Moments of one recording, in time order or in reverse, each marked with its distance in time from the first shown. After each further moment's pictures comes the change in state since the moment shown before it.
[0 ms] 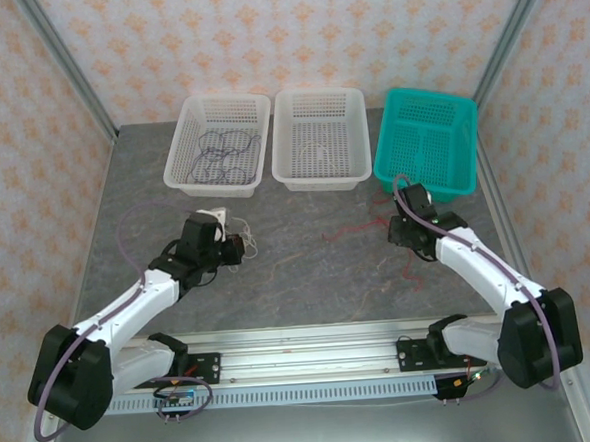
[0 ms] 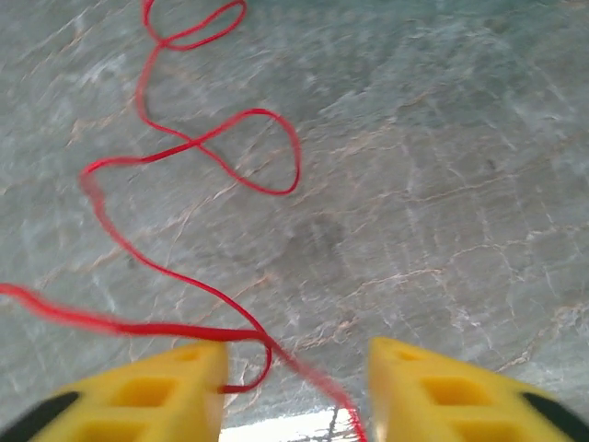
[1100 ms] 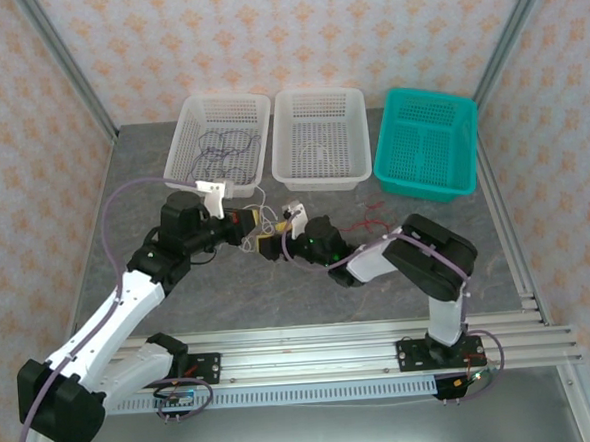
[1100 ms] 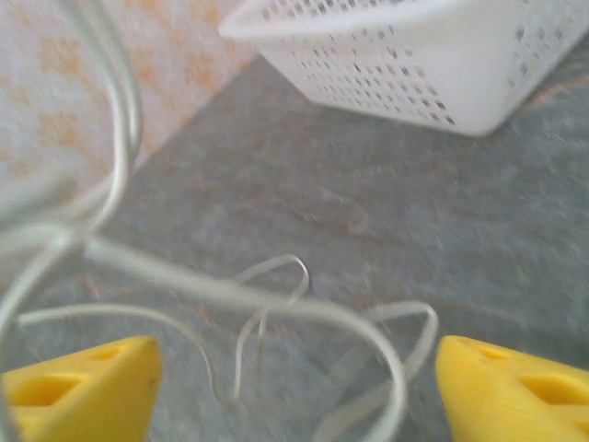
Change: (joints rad) left arm -0.014 -0.129 0.192 -0.005 0.247 -0.001; right arm 0.557 0.720 -0.021 1.587 -0.328 0.027
